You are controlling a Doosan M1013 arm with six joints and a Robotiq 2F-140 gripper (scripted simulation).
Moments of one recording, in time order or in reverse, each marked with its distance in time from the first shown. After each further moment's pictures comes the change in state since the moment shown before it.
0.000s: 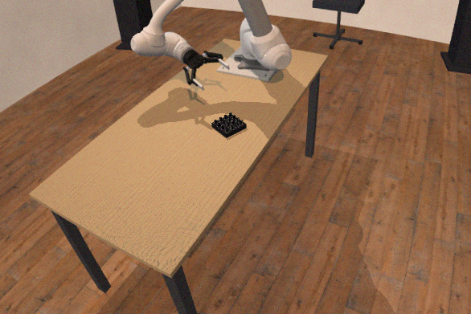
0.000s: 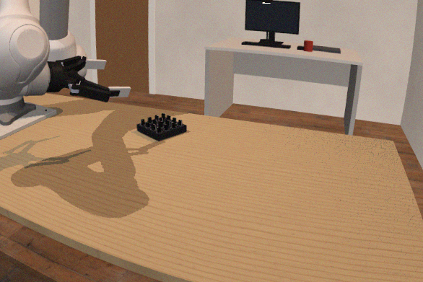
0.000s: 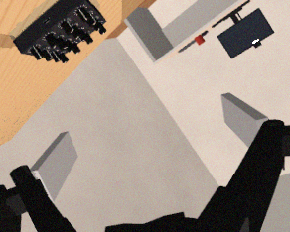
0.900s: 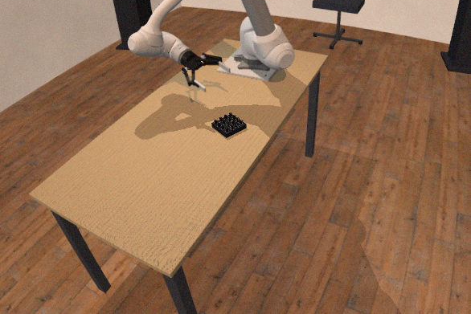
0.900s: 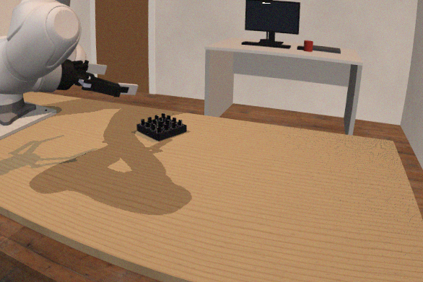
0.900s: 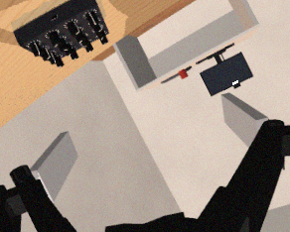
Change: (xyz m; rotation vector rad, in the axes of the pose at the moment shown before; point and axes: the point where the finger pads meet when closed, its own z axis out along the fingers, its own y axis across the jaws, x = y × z) arm 0.003 -0.002 0.013 -0.094 0.108 -0.156
